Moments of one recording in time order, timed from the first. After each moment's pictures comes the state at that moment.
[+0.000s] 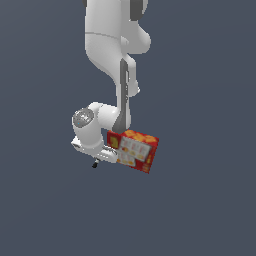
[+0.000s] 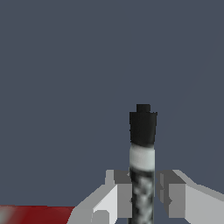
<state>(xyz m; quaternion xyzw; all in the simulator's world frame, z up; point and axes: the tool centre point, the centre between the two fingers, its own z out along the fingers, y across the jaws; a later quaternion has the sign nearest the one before) 0.022 -0.144 0.019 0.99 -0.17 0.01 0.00</state>
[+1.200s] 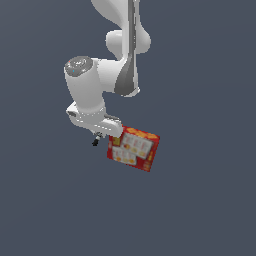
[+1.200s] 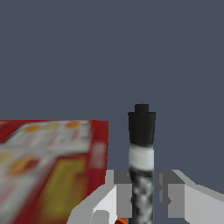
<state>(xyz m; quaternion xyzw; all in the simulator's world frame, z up) -0.012 -0.118 0.171 0.99 -0.17 0.00 0.00</state>
